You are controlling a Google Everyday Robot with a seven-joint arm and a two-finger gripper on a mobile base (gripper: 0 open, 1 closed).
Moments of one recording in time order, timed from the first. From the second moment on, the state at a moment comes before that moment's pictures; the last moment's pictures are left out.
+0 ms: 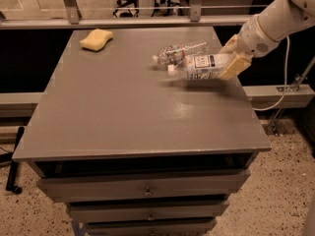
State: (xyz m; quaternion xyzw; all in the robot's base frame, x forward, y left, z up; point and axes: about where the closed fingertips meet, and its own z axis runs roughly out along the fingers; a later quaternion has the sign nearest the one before) arm 0.653 -0.215 0.885 -0.64 0.71 0.06 0.28
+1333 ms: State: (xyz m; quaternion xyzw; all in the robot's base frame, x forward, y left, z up) arm 0.698 -0.225 0.878 -0.65 0.70 0.05 0.28
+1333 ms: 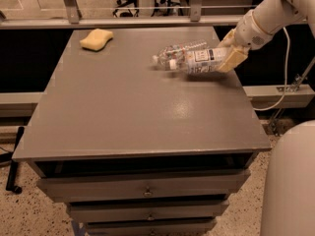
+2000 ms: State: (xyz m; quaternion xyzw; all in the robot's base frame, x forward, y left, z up) arm 0.703 -0.228 0.871 -0.65 0.70 0.05 0.28
